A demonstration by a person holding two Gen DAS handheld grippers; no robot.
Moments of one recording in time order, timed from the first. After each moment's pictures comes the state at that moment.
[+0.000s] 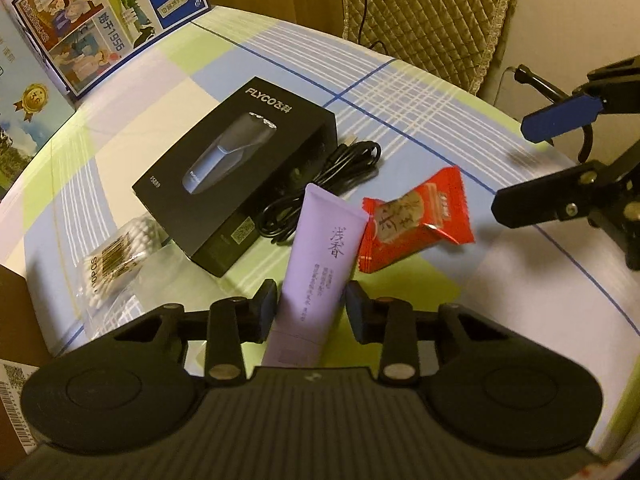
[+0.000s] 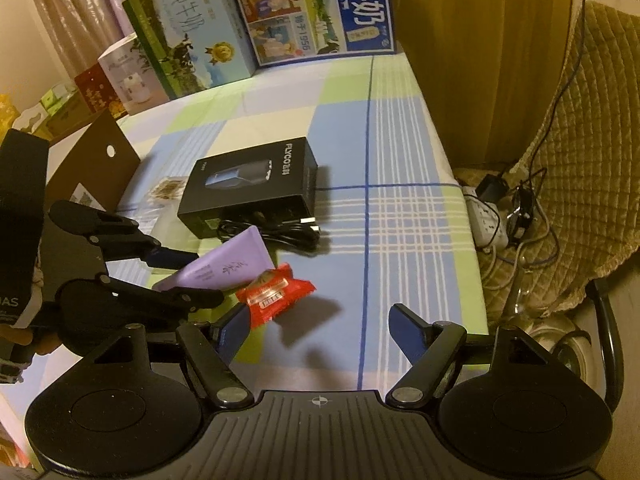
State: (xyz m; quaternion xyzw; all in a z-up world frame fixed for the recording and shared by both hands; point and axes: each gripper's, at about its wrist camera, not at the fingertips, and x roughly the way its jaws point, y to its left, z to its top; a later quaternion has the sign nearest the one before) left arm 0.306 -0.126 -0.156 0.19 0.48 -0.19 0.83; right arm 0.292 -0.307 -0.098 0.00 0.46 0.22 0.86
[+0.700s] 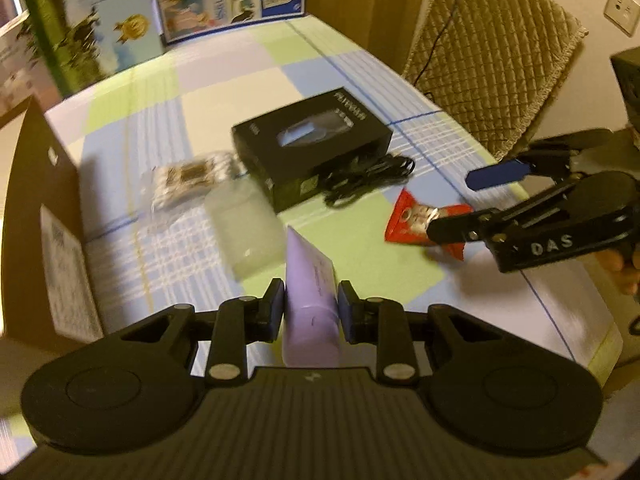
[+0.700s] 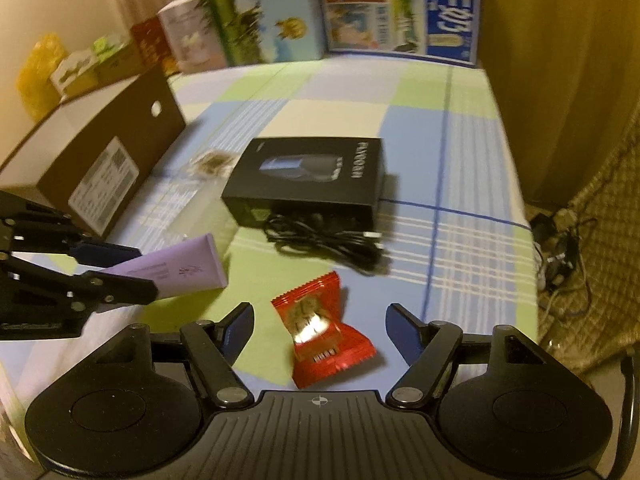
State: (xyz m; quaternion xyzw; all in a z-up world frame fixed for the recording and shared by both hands) left arm 0.254 -0.067 -0.115 0.04 0.48 -0.11 0.87; right arm 0.306 -0.259 -0.116 -0.08 0.45 0.30 0.84
